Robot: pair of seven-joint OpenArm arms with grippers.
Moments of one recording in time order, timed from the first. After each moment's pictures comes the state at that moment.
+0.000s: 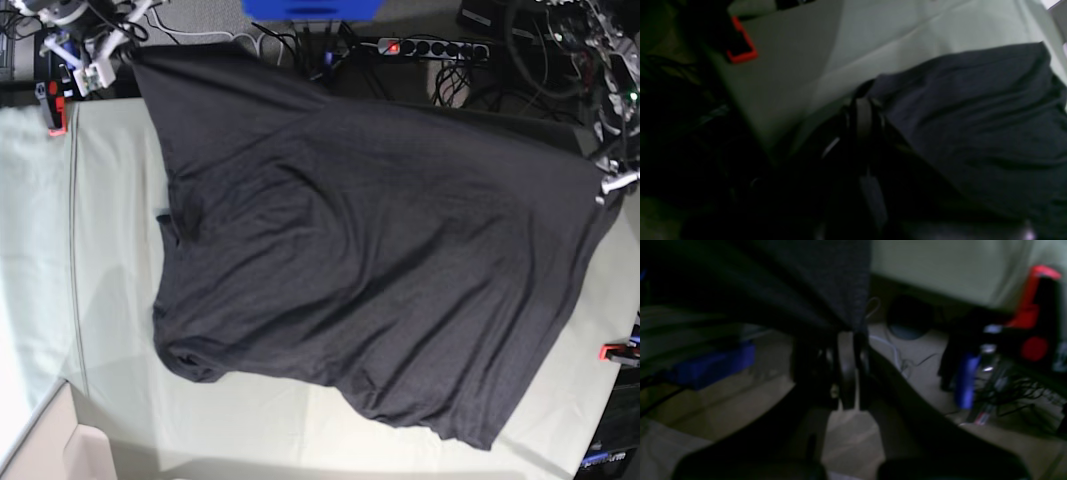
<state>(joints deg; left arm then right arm) 17.0 -4.9 -39.2 94.6 -33.4 10.2 24.0 -47.2 -0.7 31.4 112.1 7.6 39.8 -42.7</state>
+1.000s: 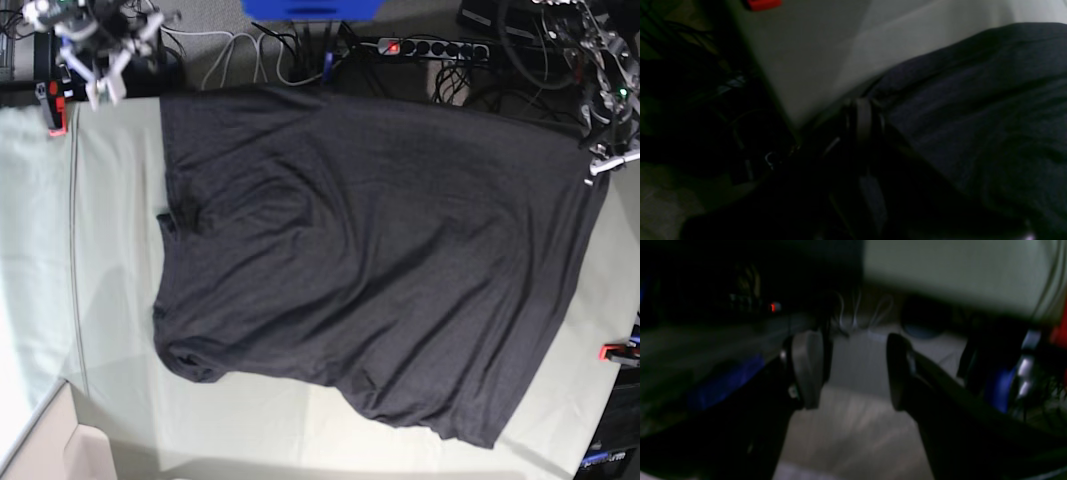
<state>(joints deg) 16.1 -5.1 -39.4 86.7 -33.0 10.4 23.5 -39.0 -2.2 30.7 106.7 7.2 39.8 -43.8</state>
